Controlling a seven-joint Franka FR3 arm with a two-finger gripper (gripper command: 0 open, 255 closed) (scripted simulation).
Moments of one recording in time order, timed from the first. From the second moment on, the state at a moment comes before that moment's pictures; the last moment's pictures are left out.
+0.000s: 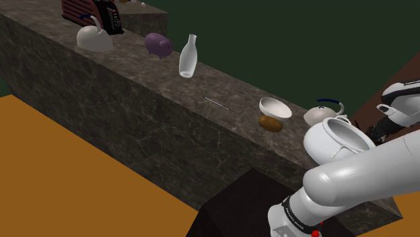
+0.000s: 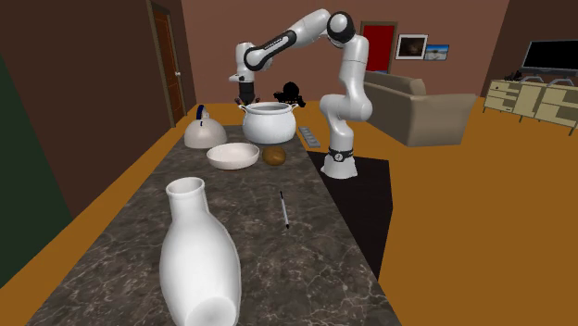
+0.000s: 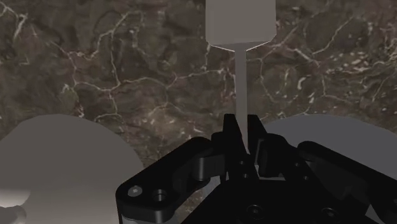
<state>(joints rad) -0.42 -0.24 -1.16 -2.19 -0.18 2.06 -1.92</state>
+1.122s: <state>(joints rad) -0.30 -0.01 -1.33 -2.28 0.07 2.25 -2.12</state>
